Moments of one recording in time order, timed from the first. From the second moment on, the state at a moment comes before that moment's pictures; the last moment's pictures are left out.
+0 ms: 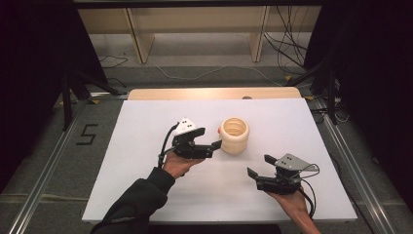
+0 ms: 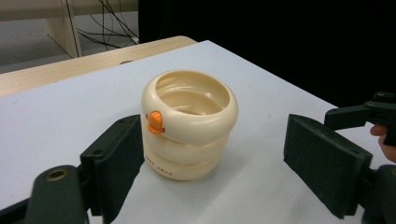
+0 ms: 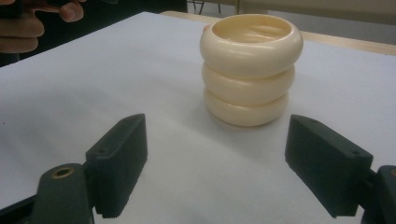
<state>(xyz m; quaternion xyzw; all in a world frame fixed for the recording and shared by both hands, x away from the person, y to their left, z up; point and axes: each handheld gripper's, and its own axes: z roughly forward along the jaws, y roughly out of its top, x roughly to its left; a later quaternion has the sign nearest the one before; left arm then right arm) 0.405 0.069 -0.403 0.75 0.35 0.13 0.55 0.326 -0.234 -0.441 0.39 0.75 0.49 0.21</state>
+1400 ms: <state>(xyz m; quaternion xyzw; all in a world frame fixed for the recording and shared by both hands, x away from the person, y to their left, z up) 0.365 0.102 -0.408 0.76 0.33 0.14 0.55 0.325 -0.234 -0.440 0.39 0.75 0.49 0.21</state>
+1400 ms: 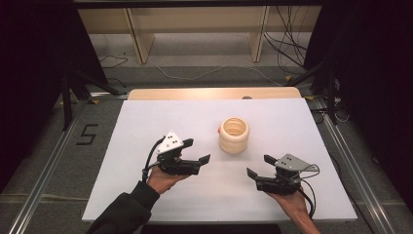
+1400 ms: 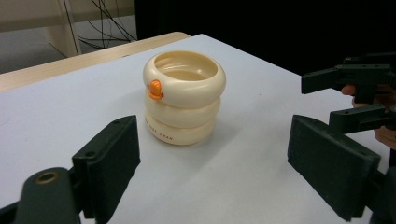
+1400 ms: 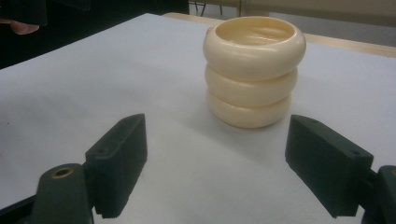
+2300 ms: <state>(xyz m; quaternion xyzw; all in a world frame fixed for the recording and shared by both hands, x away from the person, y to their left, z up) 0.340 0.126 -0.417 0.75 0.32 0.15 0.56 0.324 -0.234 -0.441 0.39 0.75 0.49 0.21</state>
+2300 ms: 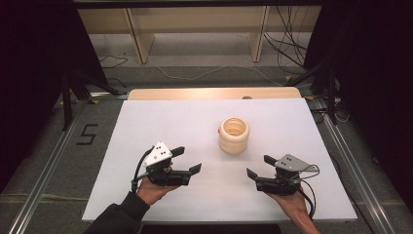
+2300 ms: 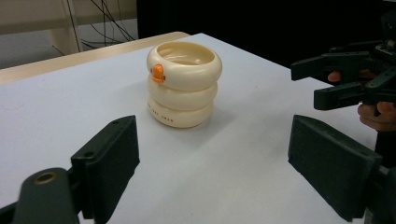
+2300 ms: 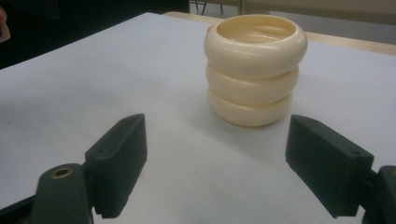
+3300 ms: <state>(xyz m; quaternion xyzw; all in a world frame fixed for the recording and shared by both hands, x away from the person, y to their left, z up) 0.333 0.140 -0.430 0.75 0.34 0.15 0.55 0.324 -0.234 -0.441 0.39 0.75 0.50 0.20</state>
